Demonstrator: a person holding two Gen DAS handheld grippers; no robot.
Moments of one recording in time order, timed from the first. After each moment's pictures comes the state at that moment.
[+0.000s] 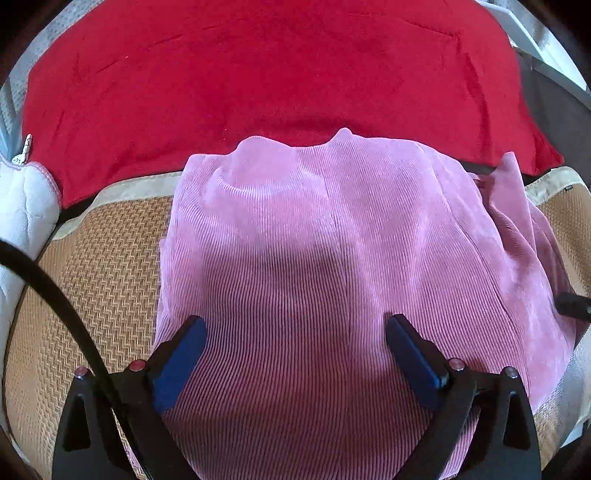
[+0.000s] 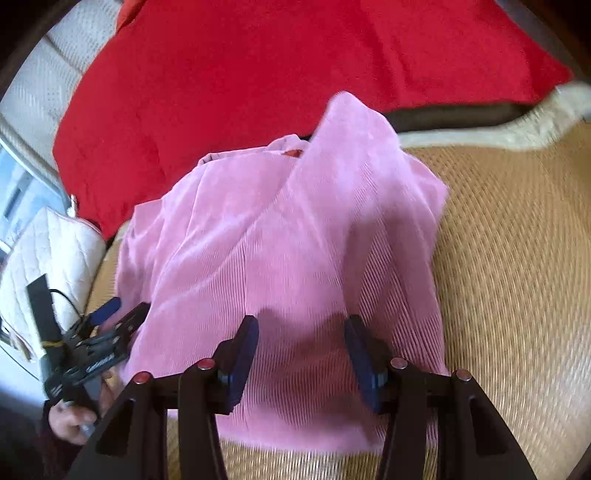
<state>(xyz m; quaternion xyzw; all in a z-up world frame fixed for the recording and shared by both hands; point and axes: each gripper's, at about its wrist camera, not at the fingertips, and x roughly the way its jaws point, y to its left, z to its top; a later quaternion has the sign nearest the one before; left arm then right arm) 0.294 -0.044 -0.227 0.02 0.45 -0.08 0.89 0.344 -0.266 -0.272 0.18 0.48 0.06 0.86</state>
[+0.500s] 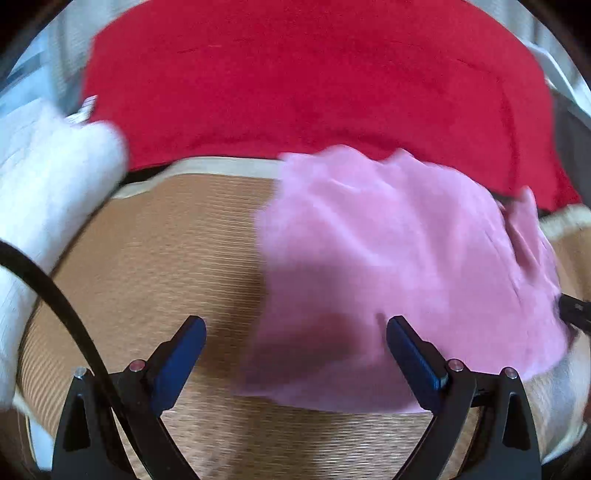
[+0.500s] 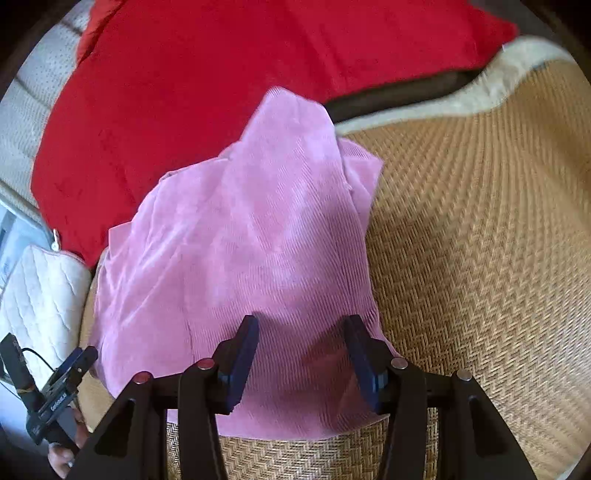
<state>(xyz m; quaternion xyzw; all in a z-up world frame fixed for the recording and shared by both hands) 0.235 0.035 -0.195 -0.03 0.43 0.01 0.90 0.326 -0.298 -0.273 0.21 0.47 0.00 0.85</state>
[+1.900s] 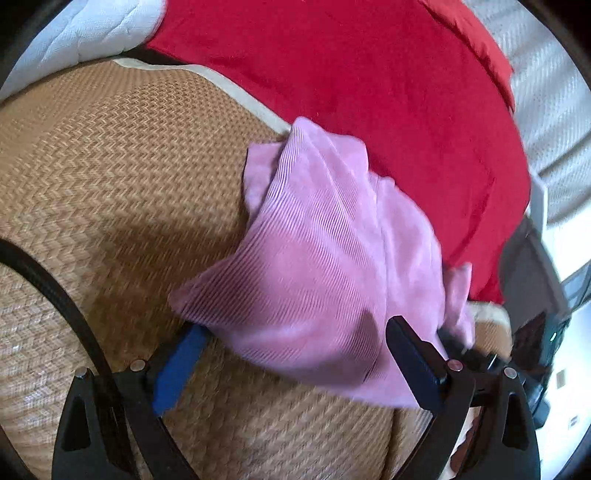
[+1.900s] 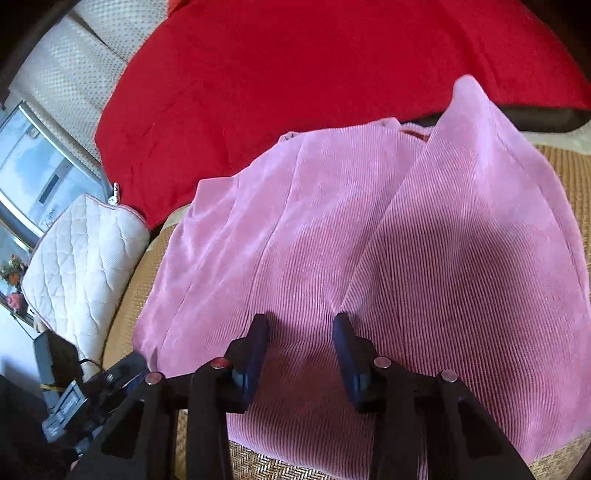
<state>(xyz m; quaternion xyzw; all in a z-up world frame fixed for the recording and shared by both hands) 0.222 0.063 -0.244 -0.34 0.42 -0.10 0.84 0.370 -0.180 -0.288 0.19 0.45 0.15 0.86</state>
